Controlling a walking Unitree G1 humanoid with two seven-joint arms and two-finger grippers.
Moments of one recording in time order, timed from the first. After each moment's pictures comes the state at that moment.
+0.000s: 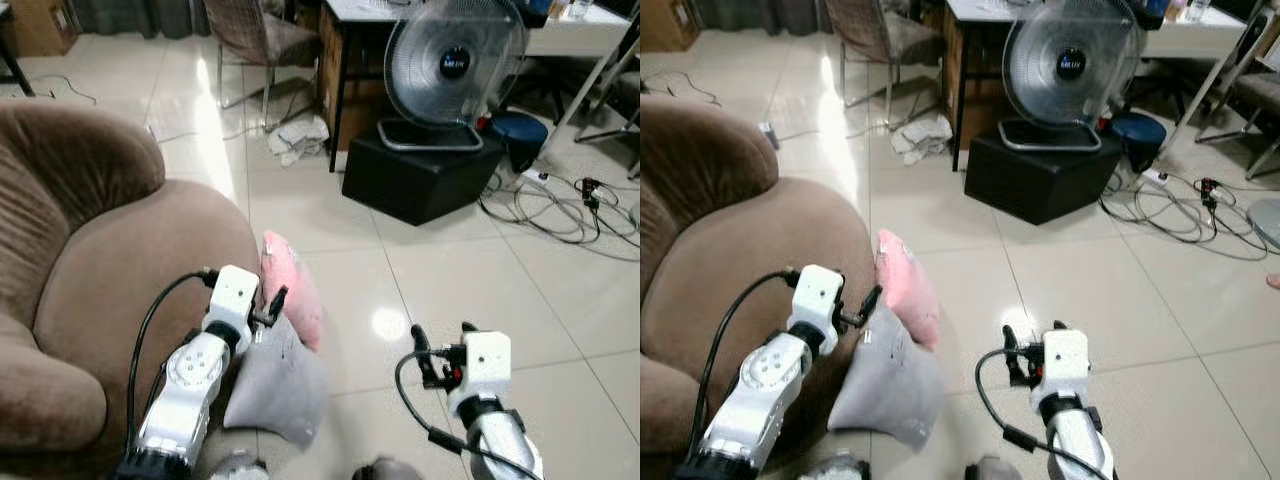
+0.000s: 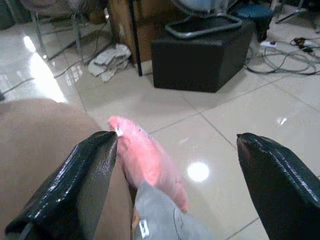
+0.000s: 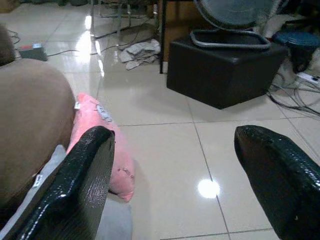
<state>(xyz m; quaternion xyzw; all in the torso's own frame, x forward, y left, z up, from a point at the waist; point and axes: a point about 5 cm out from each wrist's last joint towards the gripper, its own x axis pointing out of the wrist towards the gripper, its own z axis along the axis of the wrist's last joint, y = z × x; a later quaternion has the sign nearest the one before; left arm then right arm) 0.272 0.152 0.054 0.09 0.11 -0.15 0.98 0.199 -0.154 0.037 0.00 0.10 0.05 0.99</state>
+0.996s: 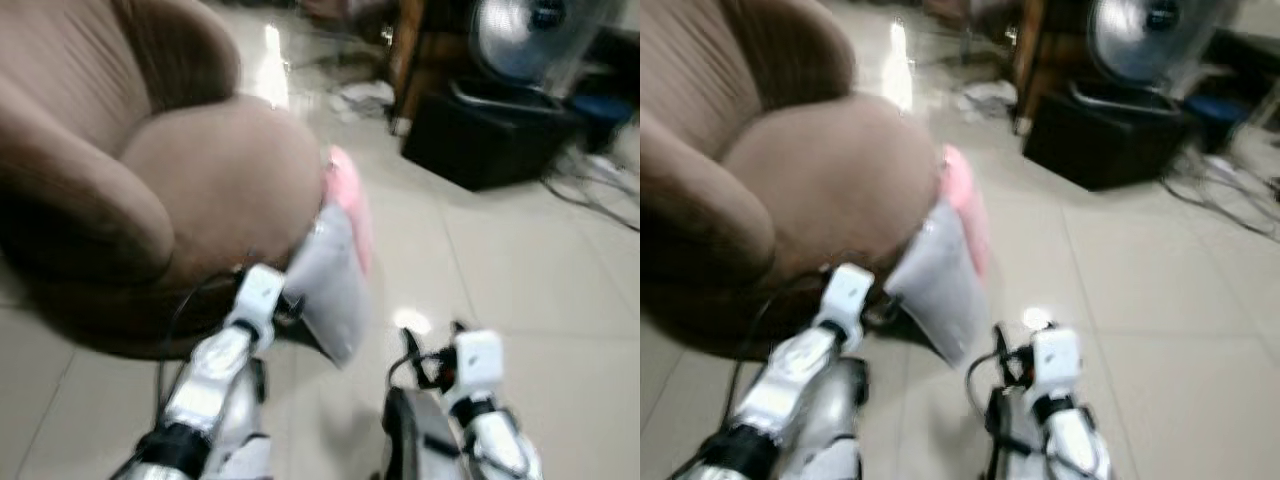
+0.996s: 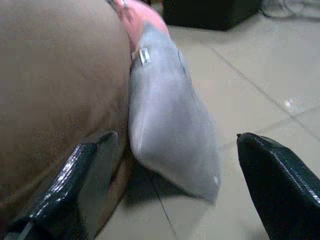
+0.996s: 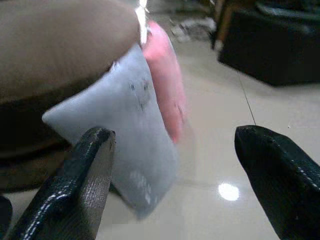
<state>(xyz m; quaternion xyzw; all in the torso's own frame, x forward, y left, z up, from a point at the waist) 0.287 0.132 0.036 0.10 0.14 -0.19 0.97 0.191 -0.147 0.035 -0.01 0.10 0.07 0.99</state>
